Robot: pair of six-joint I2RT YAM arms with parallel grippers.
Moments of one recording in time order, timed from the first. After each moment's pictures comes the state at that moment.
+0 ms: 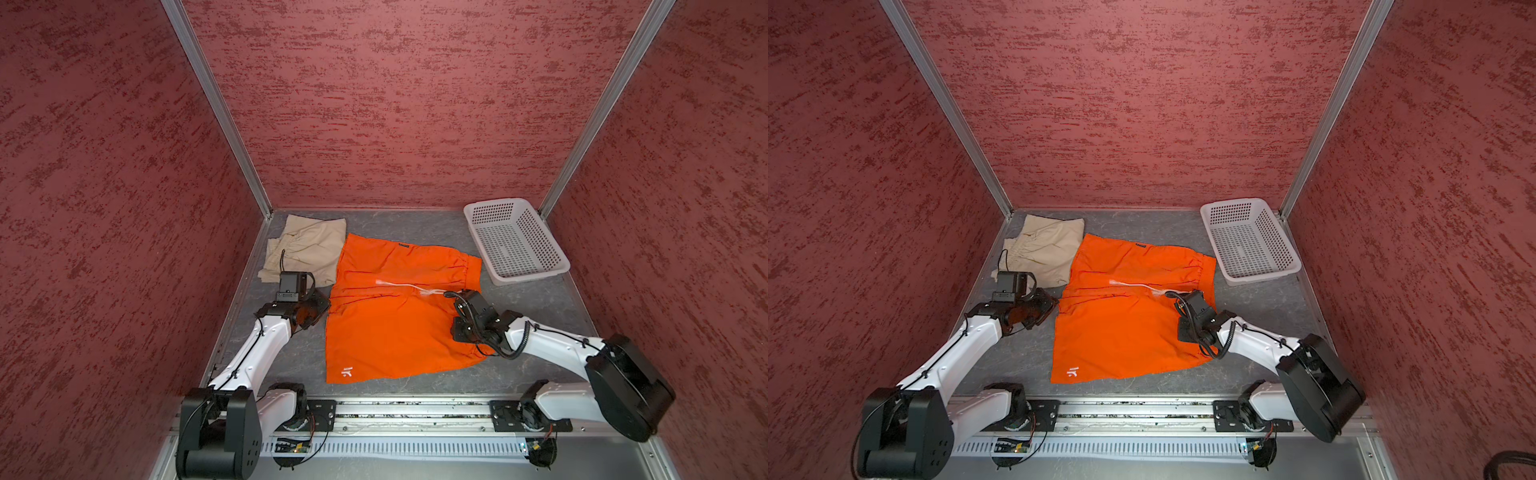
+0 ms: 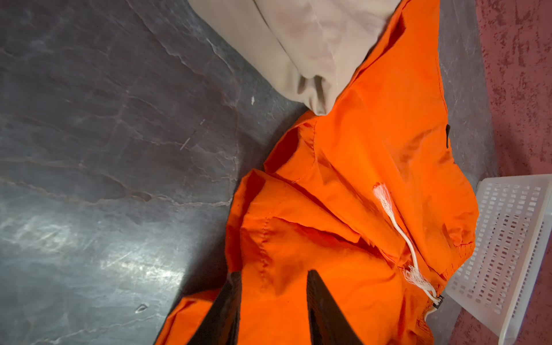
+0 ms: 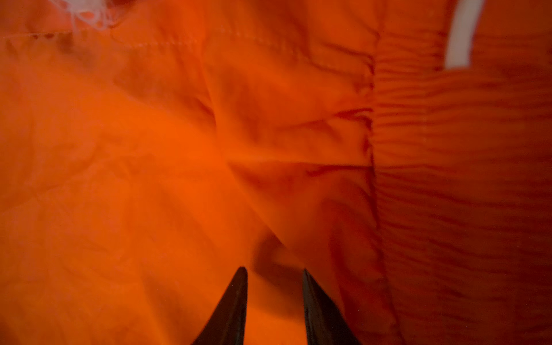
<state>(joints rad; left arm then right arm) -0.02 1.12 0.62 -0.48 0.23 -0.85 0.62 1.28 0.53 -0.36 -0.02 0.72</state>
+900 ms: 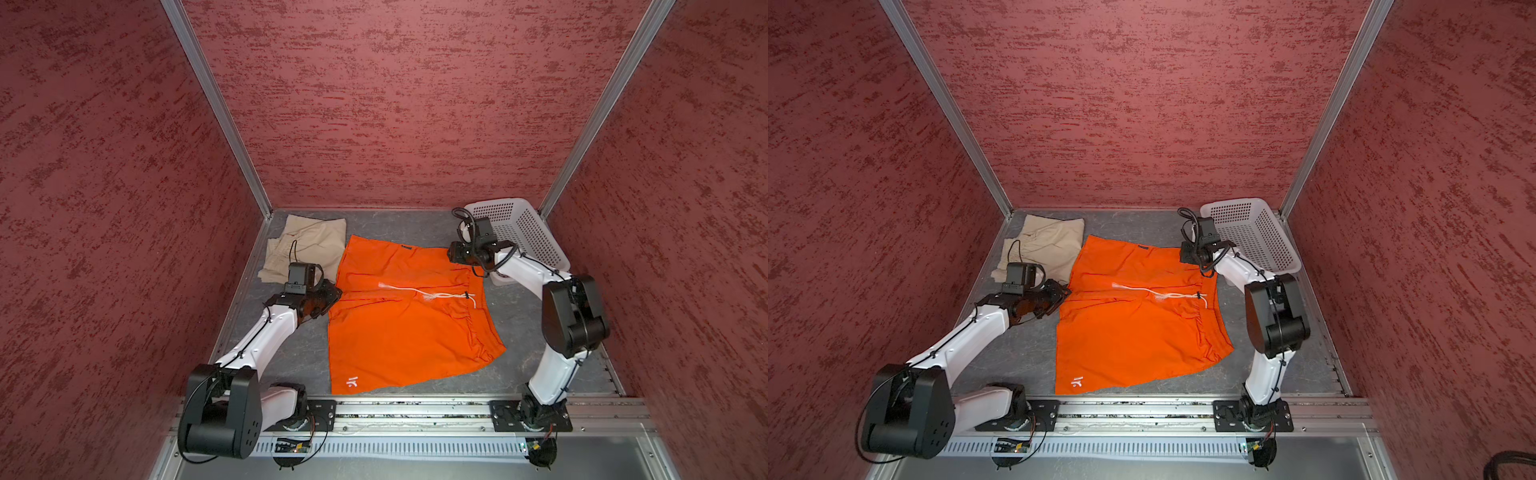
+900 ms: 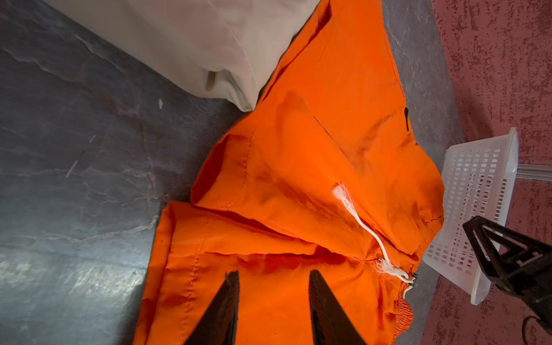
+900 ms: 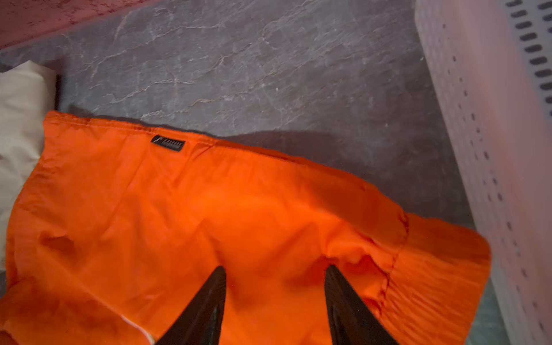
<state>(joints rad) -0.09 1.21 0.67 -0.38 0.29 -0.83 0.24 1.89 1.35 -0.34 -0.12 0.36</state>
